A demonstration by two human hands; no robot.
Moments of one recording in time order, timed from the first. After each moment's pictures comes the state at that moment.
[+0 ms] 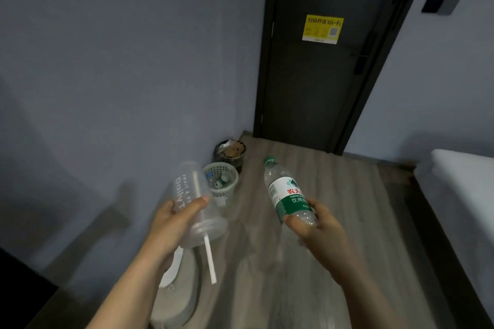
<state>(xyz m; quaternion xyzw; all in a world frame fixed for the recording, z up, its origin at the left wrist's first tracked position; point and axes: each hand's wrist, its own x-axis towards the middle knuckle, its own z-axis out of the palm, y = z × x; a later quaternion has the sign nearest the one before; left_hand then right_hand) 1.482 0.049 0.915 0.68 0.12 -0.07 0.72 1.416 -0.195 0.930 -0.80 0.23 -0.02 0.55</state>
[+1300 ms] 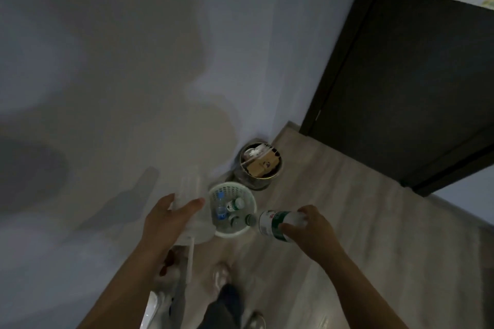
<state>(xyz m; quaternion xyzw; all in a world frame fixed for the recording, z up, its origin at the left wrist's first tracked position) 2.057 -0.045 0.814 0.74 0.35 -0.06 0.58 2.087 -0.313 0.777 -0.89 0.15 0.21 0.37</state>
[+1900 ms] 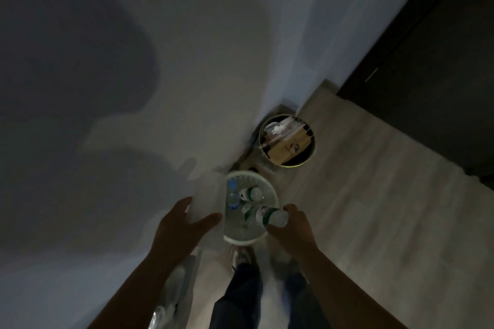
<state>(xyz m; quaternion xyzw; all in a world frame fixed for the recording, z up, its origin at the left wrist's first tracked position) 2.239 0.002 0.624 0.80 0.36 -0.21 0.44 2.275 -0.224 0.538 -0.86 0.15 0.35 0.34</state>
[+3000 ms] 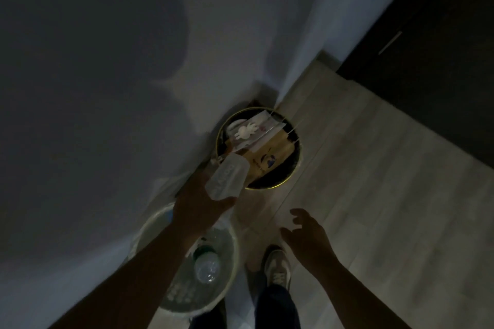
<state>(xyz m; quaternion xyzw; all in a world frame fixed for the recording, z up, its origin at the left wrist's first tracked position) 2.469 -0.135 0.370 0.86 0.27 -0.24 0.37 2.445 -0.362 0.339 -0.81 0.20 0.40 0.38</state>
